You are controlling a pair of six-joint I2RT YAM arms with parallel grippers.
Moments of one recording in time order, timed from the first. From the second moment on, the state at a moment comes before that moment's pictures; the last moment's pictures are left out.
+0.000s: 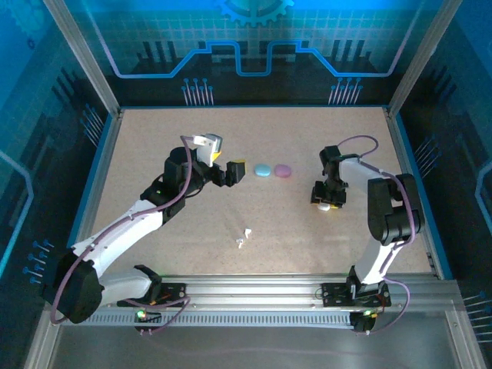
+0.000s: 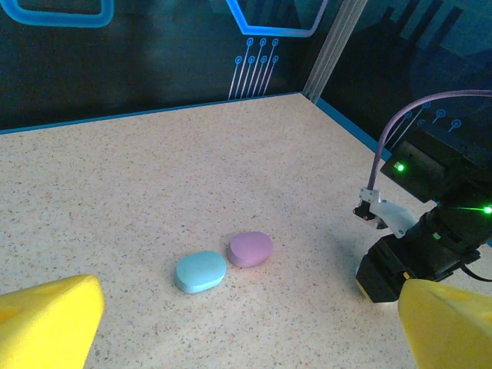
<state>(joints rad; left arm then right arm) -0.48 1.20 0.82 0.10 0.18 -0.25 0.15 1.78 1.09 -0.83 -0.02 0.39</state>
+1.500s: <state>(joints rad) -0.45 1.38 1.04 0.09 0.76 -0.45 0.63 1.21 1.05 -0.35 -0.15 -0.50</state>
